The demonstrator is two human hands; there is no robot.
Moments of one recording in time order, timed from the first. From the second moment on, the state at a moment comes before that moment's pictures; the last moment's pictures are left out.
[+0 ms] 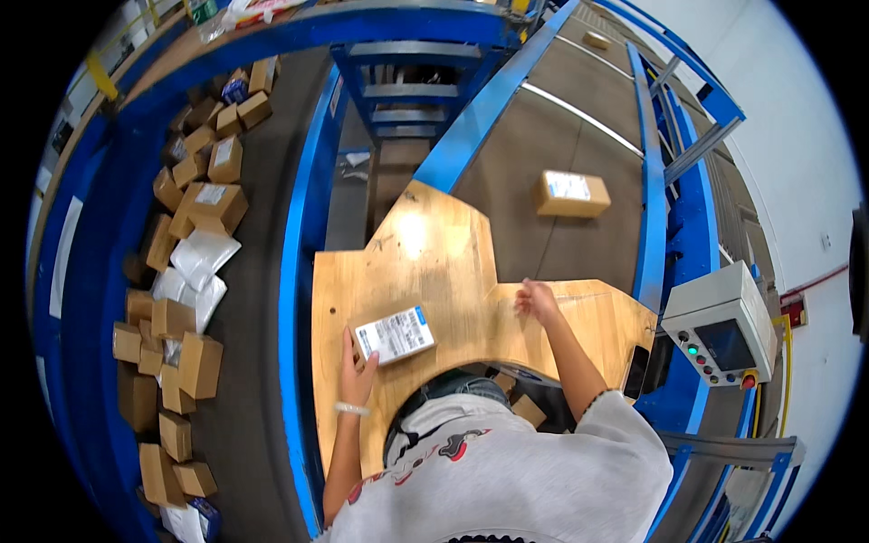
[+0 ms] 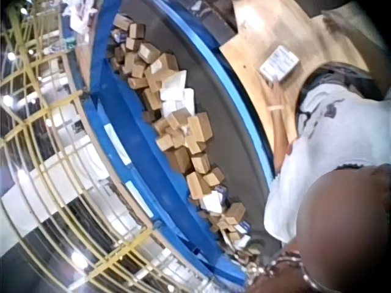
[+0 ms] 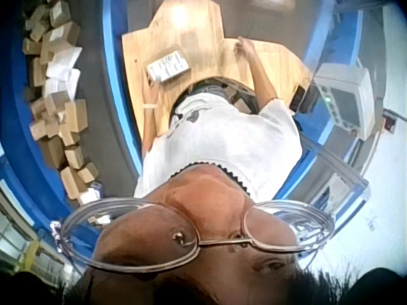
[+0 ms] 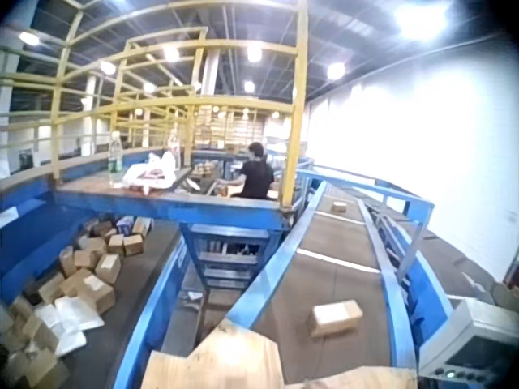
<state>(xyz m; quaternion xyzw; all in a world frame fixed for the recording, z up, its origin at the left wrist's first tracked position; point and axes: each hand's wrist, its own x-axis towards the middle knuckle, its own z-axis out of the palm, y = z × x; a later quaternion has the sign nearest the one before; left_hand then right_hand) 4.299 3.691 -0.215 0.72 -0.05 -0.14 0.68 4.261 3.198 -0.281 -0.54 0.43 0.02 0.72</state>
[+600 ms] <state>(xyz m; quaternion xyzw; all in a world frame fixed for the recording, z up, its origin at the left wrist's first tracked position) 4.383 3.584 -0.276 0.53 -0.15 -0.31 0.77 4.282 3.182 -0.333 -0.38 0.46 -0.18 0.78</state>
